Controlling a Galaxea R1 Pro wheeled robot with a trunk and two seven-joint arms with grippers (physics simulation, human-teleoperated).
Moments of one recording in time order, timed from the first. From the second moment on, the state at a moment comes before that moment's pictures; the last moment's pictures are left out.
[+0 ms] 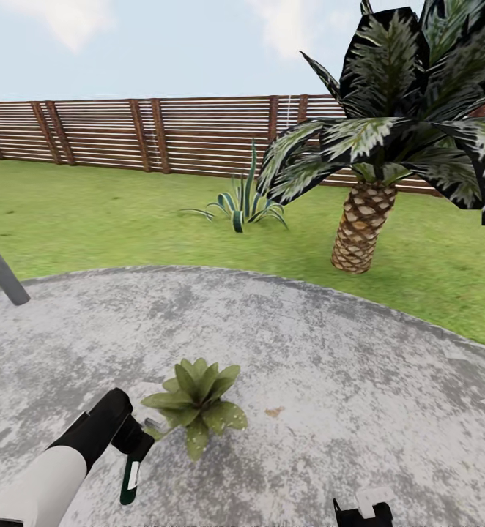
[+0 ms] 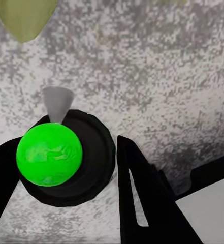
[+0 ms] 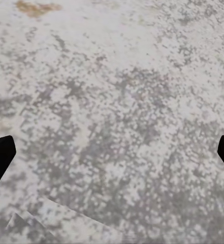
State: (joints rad) left arm -0.69 0.12 -0.09 -0.57 -0.62 0.87 -0.78; right arm -0.42 -0.07 0.11 -0.05 0.06 -0.47 -0.09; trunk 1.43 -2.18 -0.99
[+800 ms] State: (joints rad) left arm -0.68 0.12 -0.09 -0.55 -0.67 0.86 -0.78; right arm -0.42 -0.07 0.11 -0.05 0.06 -0.47 -0.09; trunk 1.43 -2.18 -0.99
